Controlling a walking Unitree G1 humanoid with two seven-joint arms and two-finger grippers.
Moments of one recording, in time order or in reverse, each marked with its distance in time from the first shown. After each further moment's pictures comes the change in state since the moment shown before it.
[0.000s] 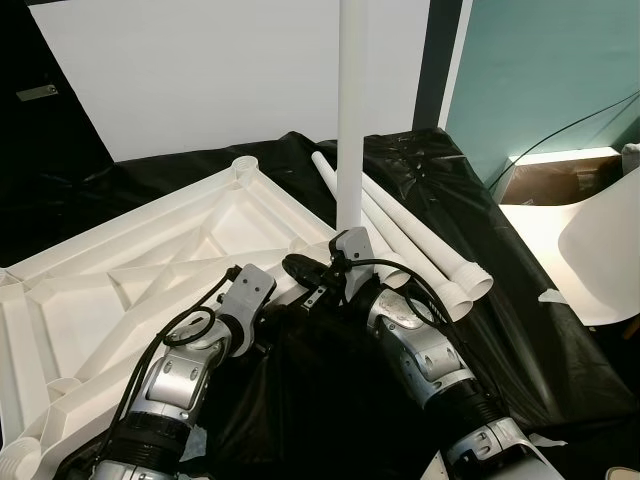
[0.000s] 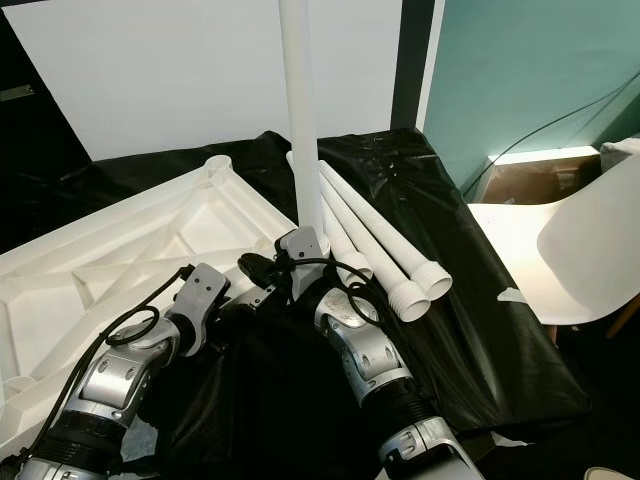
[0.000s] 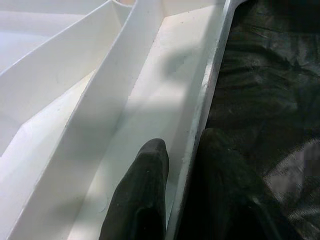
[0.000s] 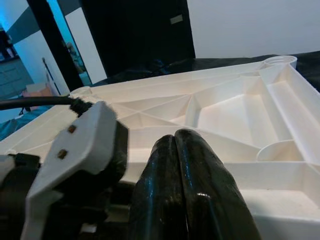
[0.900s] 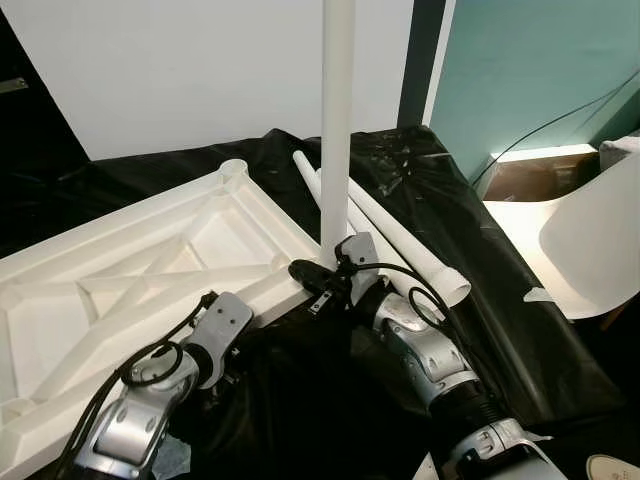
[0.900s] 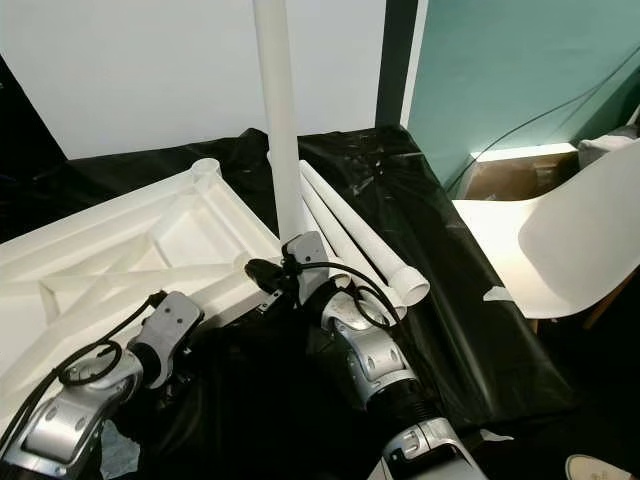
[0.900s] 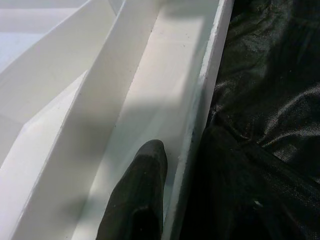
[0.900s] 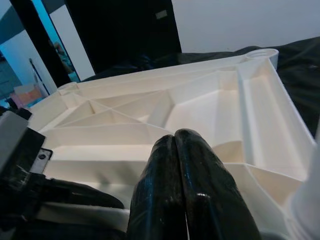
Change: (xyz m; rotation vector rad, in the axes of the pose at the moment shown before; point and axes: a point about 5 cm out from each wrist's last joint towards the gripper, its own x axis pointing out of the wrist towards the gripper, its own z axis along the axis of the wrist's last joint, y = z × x) left arm -0.042 -0.006 -0.020 0.094 0.045 -0.039; right arm -0.004 -0.005 -0.007 0.013 0.012 -0.015
